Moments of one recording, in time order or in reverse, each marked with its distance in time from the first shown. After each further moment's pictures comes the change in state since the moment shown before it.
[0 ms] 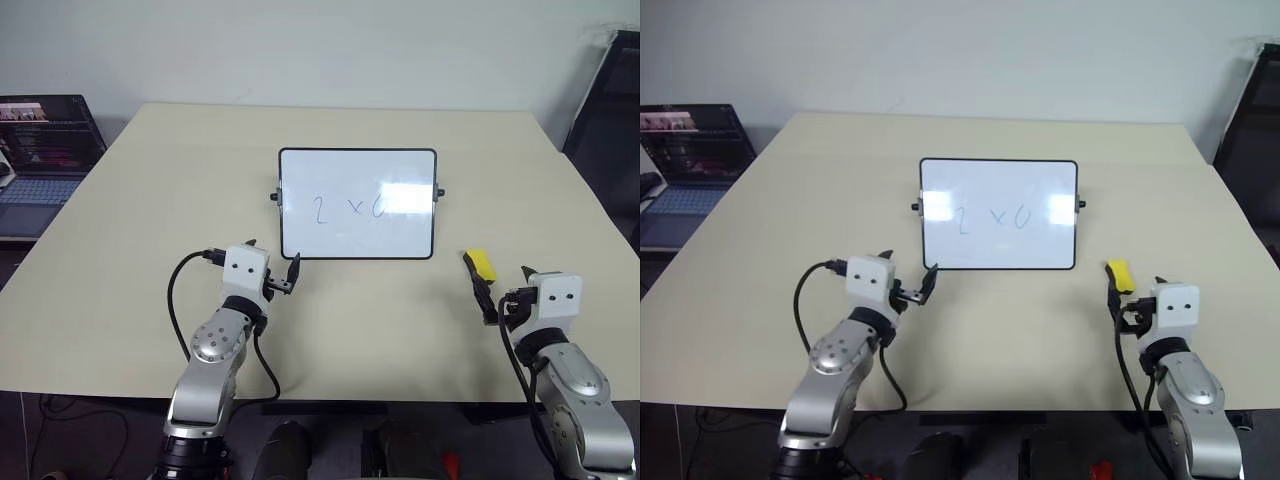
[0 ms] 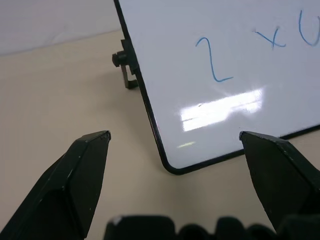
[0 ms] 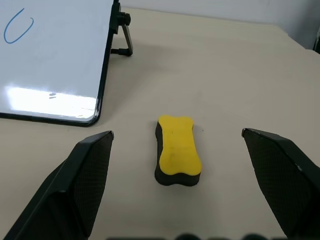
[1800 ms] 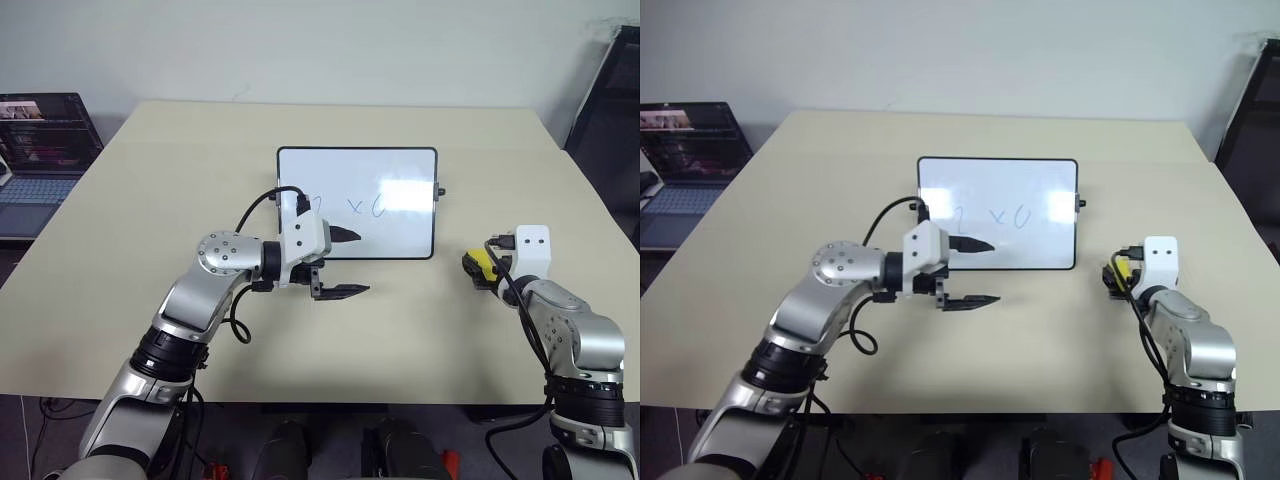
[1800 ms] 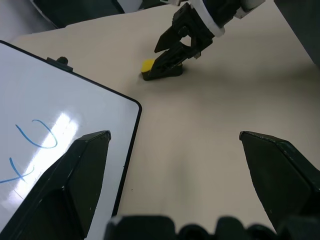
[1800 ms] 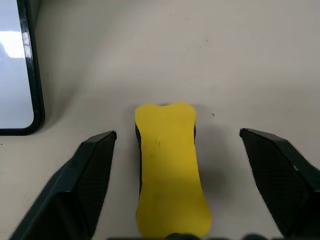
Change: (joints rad) left arm -0.492 0.279 -0.234 0.217 -0.184 -0.105 -0.844; right arm -0.460 -0.077 -0.035 0.300 0.080 0.558 -0.038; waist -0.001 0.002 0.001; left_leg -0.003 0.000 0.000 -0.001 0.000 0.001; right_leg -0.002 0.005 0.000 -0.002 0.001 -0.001
